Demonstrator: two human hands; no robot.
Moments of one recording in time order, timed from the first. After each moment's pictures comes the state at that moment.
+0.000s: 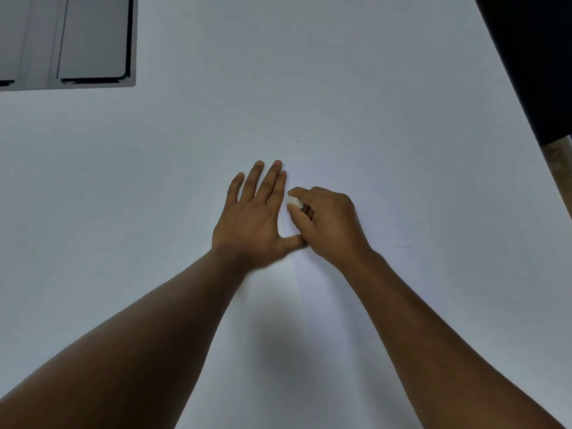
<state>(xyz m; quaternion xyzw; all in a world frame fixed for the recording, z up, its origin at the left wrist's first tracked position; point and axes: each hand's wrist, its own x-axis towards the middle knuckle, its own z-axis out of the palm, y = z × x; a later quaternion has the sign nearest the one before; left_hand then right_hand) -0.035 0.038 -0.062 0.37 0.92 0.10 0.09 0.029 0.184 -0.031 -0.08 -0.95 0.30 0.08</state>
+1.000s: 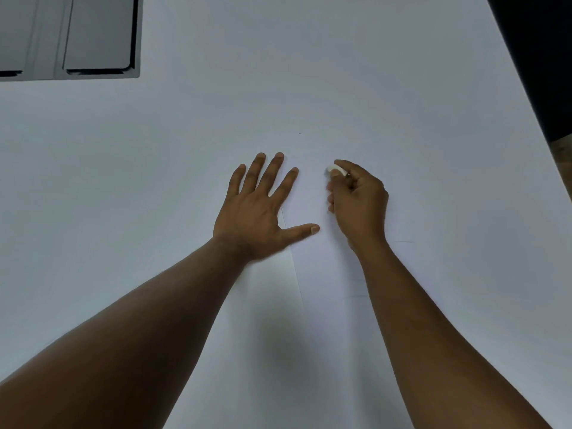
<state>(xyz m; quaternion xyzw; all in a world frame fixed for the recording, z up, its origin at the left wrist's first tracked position) -0.034 0.038 -0.062 0.36 0.92 0.11 0.08 0.025 0.207 -0.031 -0.35 -0.77 0.52 0.14</state>
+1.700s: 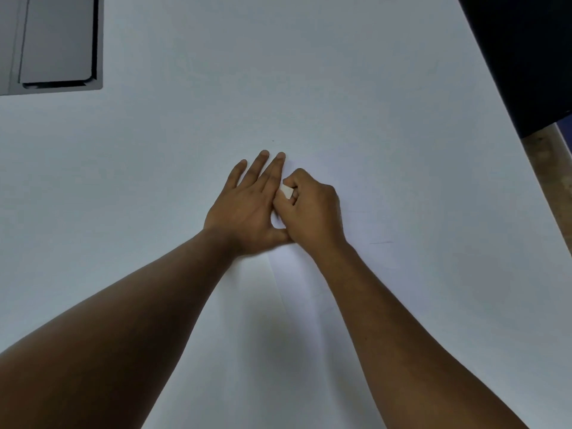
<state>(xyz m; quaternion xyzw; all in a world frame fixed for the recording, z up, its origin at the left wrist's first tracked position) -0.055 0.069 -0.064 0.44 0.88 0.13 0.09 0.015 0.193 -0.033 -0.22 -0.91 0.34 0.08</state>
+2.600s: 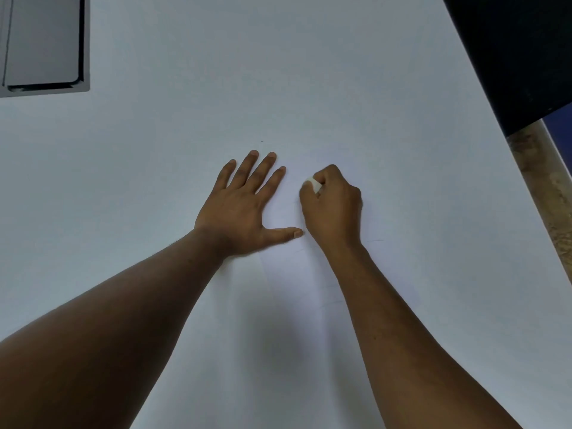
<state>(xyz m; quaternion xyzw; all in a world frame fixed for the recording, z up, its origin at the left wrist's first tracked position) -0.055 0.071 -0.060 0.44 0.89 0.07 0.11 0.028 0.222 -0.028 -0.33 -0.89 0.29 0.12</state>
